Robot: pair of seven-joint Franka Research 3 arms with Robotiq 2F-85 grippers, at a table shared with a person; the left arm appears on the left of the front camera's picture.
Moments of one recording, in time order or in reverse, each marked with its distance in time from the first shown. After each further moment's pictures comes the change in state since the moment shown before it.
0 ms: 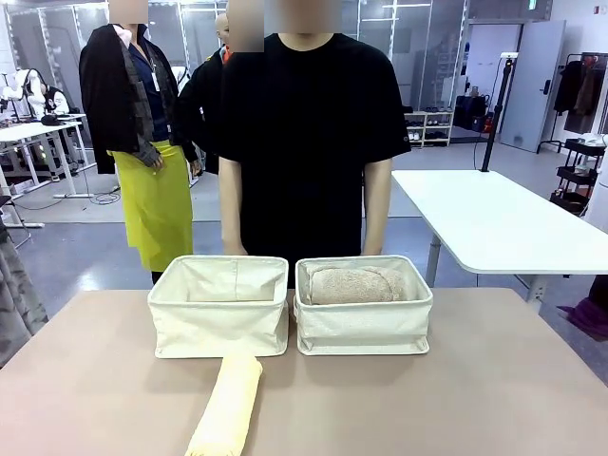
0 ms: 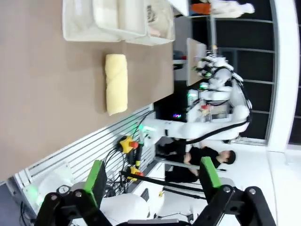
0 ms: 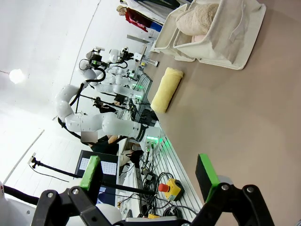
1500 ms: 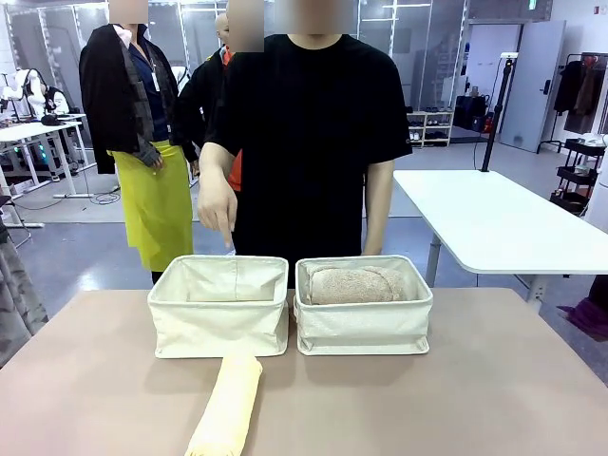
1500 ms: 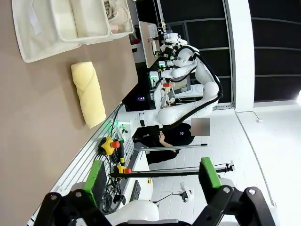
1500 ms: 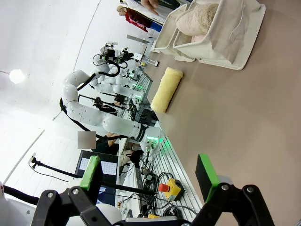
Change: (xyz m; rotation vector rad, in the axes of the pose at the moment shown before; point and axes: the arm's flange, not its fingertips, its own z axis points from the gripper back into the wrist) left arm 0.061 0.074 -0.059 -0.259 0.127 -0.123; right arm 0.000 0.000 0.000 0.000 0.000 0.000
